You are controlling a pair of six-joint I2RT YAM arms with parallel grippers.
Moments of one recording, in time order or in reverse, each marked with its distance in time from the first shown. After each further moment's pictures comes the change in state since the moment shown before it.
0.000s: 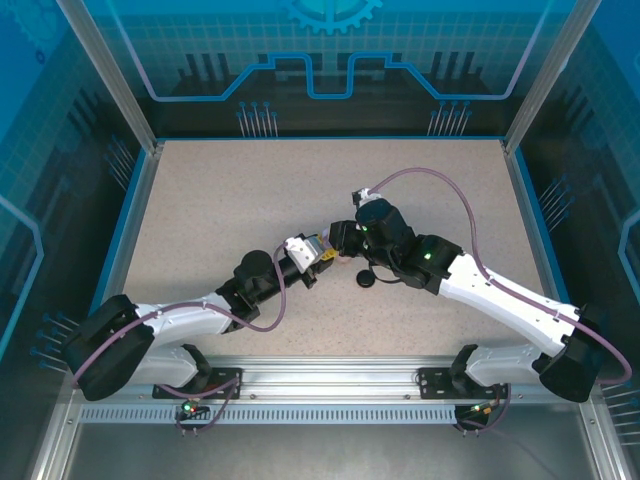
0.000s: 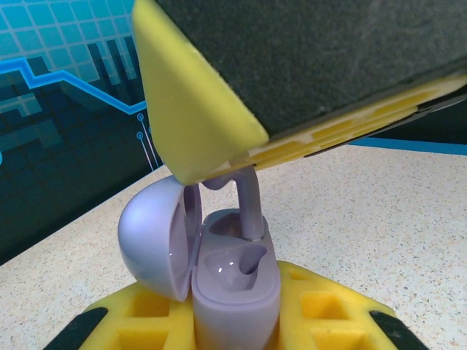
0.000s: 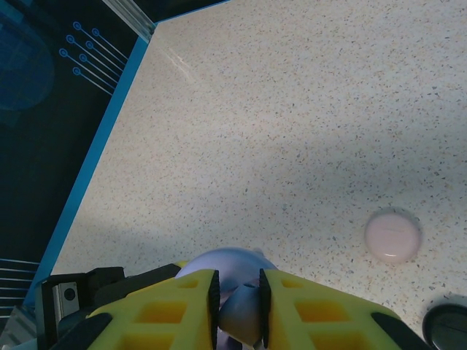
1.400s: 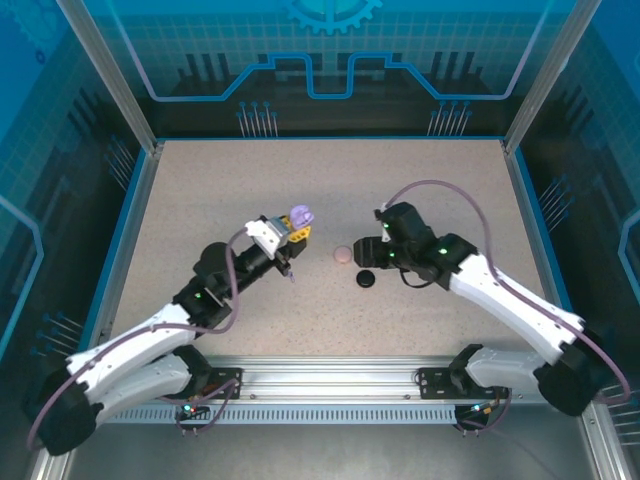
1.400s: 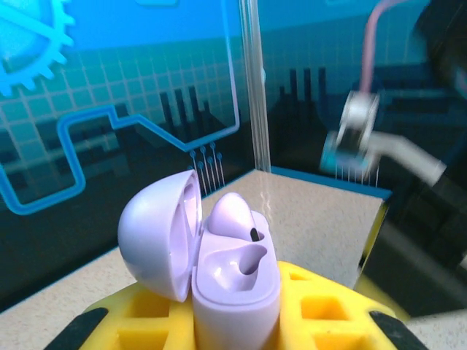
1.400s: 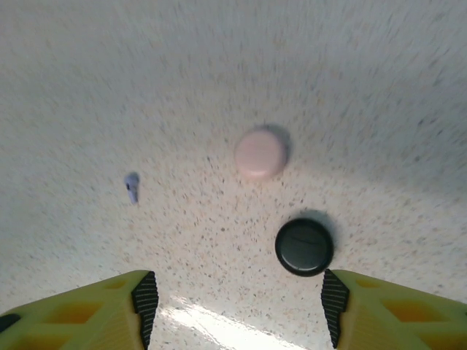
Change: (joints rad) left arm 0.093 -0.407 0.100 -0.410 -0.019 -0.069; right arm -0.197 -0.018 -0.122 -0.209 -0.160 -0.196
